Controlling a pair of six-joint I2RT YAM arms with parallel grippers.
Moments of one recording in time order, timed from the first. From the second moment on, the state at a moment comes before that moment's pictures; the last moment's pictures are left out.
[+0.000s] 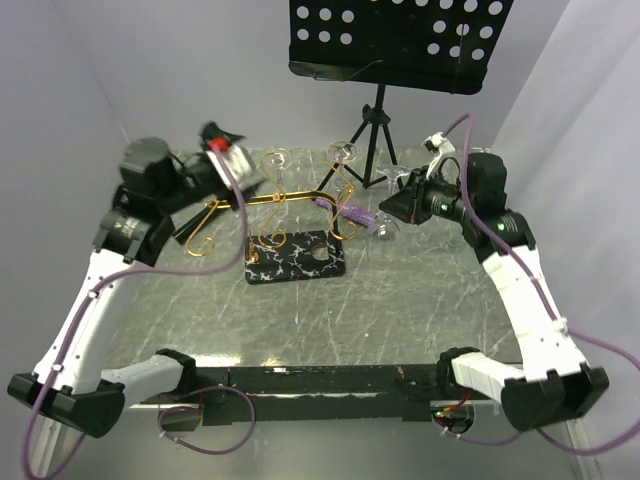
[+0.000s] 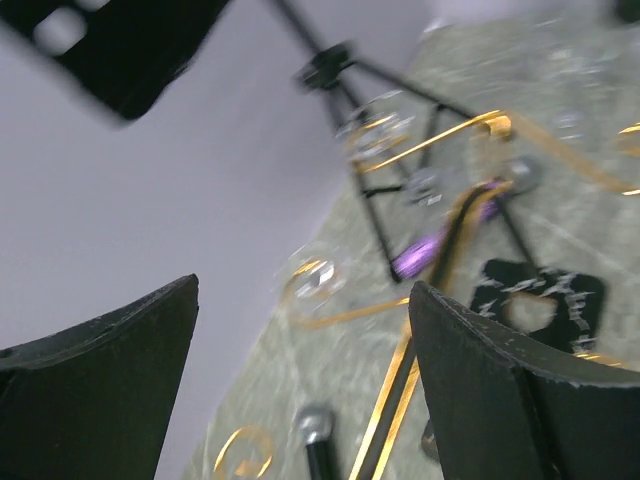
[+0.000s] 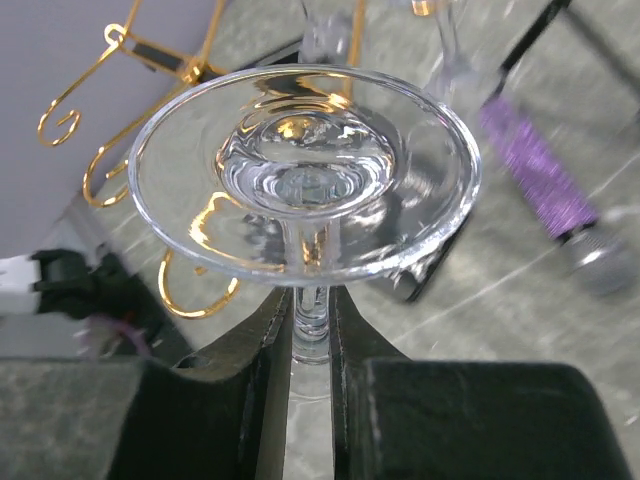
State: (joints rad) left arm -0.32 1.12 1.43 -0.38 0.52 0.62; right arm 0.18 1.09 1.25 -0.55 -0.65 0.20
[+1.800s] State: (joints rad) left arm -1.00 1.19 0.55 0.38 0.34 -0.27; right arm 0.37 1.14 0.58 -0.64 -1.08 0.46
